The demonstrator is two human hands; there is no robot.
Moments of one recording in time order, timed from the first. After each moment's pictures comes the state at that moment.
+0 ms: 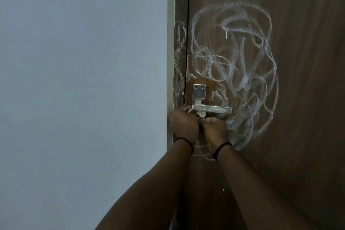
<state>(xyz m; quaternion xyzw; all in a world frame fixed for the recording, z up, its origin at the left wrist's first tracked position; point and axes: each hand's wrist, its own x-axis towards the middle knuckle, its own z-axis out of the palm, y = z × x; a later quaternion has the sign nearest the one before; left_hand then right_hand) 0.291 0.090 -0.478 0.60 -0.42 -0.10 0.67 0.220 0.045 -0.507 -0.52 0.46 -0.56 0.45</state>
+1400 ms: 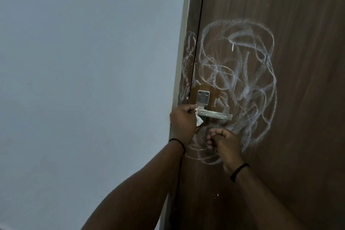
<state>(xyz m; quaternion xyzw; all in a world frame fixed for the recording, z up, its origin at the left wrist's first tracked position) 0.314 0.076 -0.481 0.53 -0.47 -0.07 0.70 0.177 0.069 -0.525 -0.56 0.40 -0.56 0.46</state>
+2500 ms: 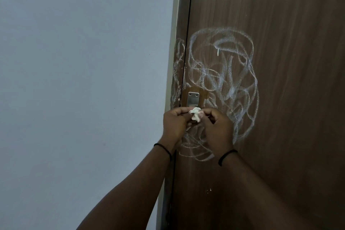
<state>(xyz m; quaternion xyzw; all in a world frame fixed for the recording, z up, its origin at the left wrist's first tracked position) 0.307 0.125 -0.471 0.38 -0.46 -0.35 0.72 0.181 0.111 -0.476 -0.68 0.32 -0.64 0.14</state>
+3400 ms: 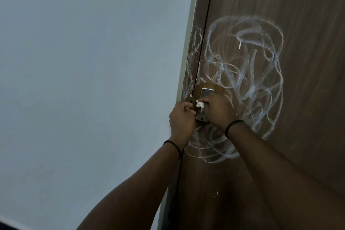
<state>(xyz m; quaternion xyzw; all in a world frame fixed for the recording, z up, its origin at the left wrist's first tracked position) 0.320 0.100 -0.476 0.54 -0.43 -0.18 0.70 0.210 0.046 -0.425 -0.86 0.36 -0.36 -0.08</state>
